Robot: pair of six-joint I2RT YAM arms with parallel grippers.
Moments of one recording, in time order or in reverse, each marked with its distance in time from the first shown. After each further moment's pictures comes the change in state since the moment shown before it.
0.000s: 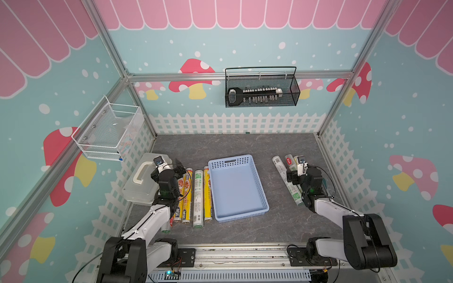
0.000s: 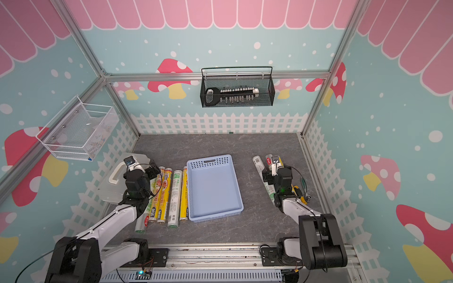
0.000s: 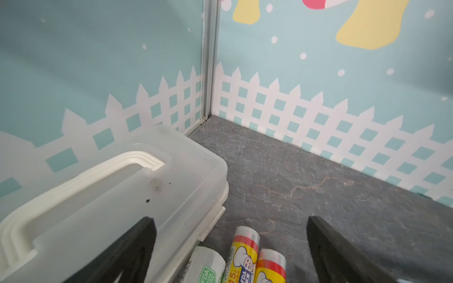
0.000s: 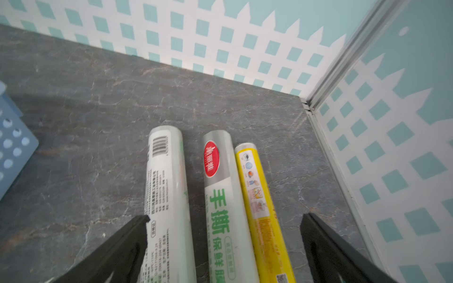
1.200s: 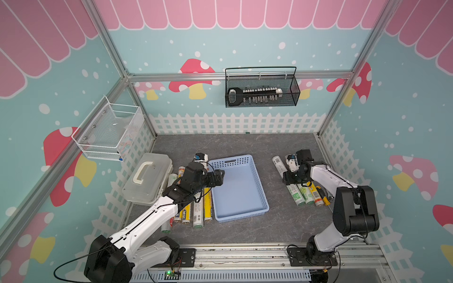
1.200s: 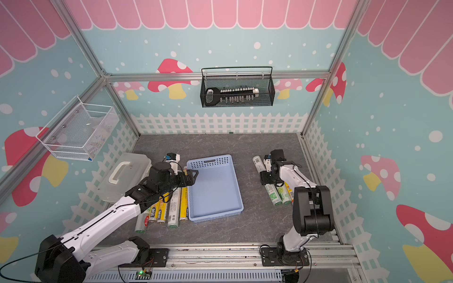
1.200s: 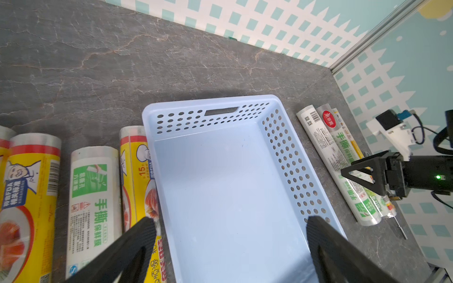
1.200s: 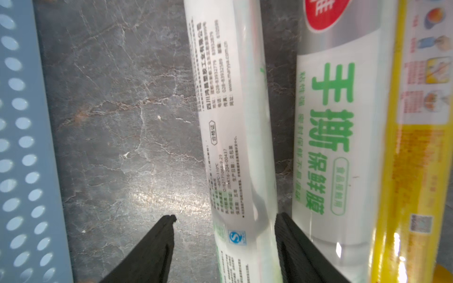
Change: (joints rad) left arm -0.453 0.040 0.335 -0.654 0.449 -0.211; right arm 0.005 0.362 0.559 -1.066 -0.225 0.083
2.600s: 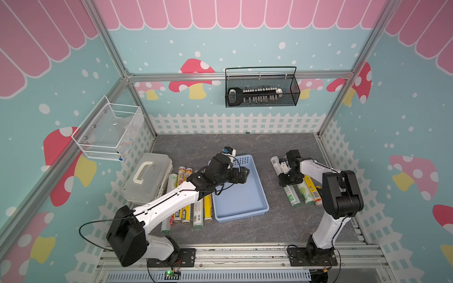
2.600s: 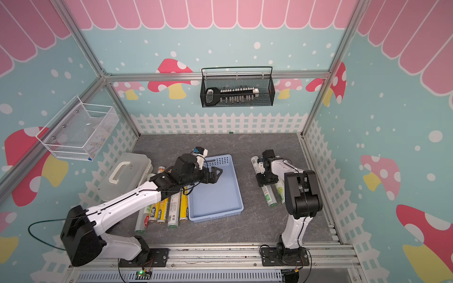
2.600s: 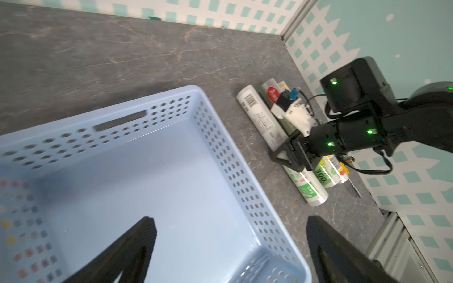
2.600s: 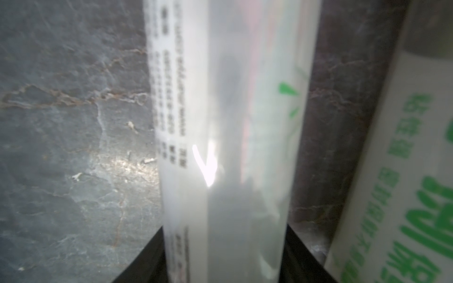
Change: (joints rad) left arm -0.246 0.349 0.338 -0.015 0.031 0.005; right arm 0.059 0.207 0.098 -0.028 0.061 -0.062
